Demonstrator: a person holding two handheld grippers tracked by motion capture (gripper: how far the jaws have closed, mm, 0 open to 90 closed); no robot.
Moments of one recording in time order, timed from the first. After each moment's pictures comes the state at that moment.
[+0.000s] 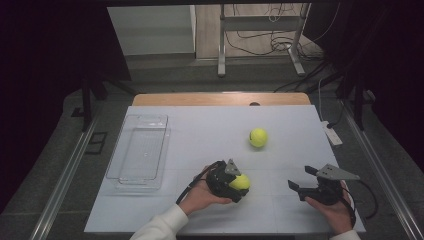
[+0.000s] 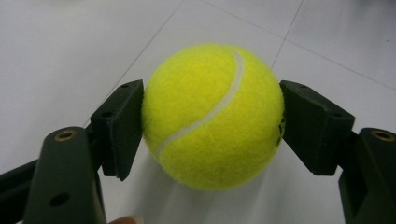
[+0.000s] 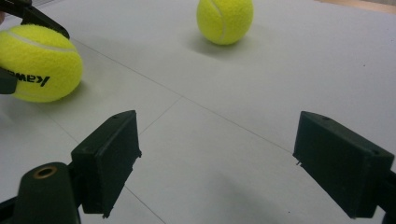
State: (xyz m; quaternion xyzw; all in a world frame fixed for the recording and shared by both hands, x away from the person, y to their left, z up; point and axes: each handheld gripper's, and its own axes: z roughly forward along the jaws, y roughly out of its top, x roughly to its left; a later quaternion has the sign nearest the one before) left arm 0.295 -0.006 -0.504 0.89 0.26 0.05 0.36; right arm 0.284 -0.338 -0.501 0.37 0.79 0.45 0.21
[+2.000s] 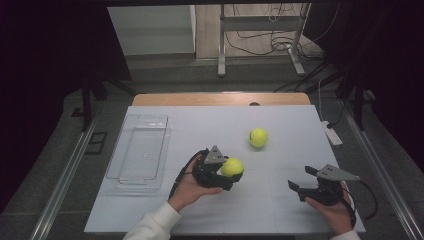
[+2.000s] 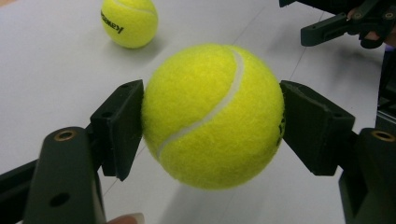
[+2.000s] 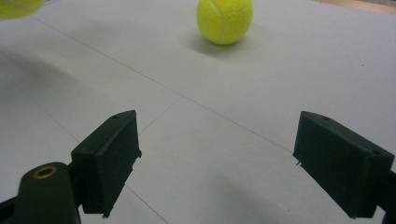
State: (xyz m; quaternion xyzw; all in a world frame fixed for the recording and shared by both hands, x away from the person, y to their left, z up) left arm 0.292 0.031 -0.460 0.84 0.29 0.09 0.45; right arm 0.283 -0.337 -0.500 0.37 0.79 0.45 0.21
